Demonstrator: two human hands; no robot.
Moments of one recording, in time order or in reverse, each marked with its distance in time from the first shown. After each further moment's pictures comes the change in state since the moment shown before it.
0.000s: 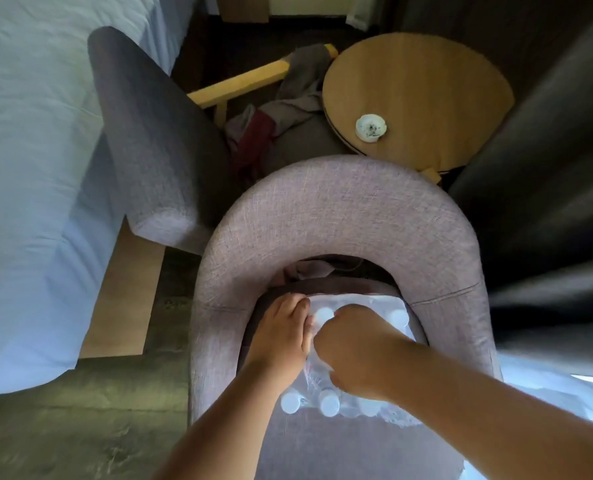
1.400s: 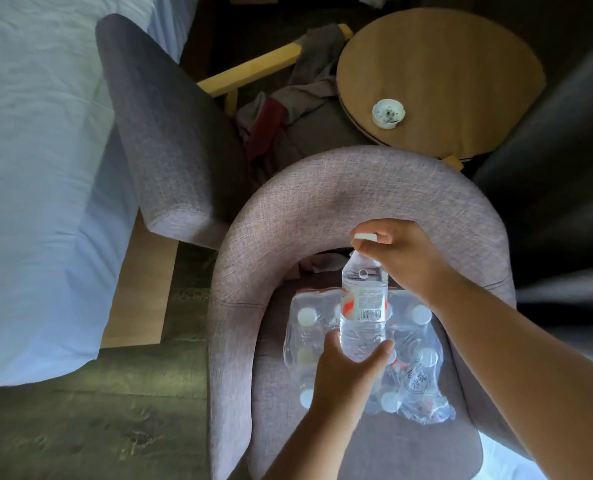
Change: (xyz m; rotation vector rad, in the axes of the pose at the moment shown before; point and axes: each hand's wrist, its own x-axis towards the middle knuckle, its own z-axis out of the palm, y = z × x) left_hand -0.035 0.069 0.017 -0.925 -0.176 -0.715; right_hand 0.039 0.096 0.000 1.300 0.631 0.513
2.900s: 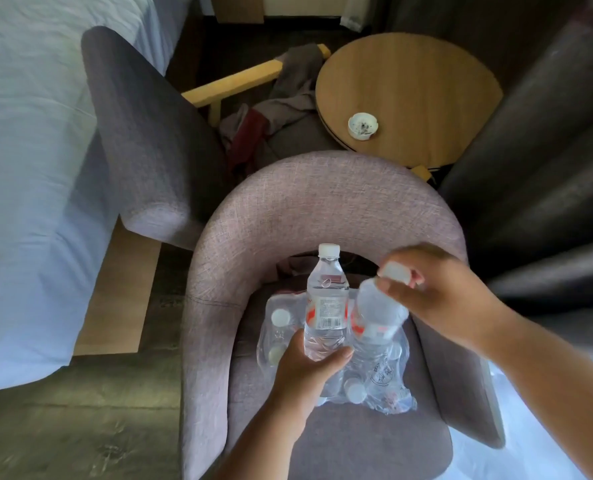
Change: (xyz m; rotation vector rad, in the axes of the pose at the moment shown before) left_hand 0.004 -0.023 -0.016 -0.178 -0.162 0.022; right_hand -0.094 -0.005 -0.066 -0.515 0.001 -0.408
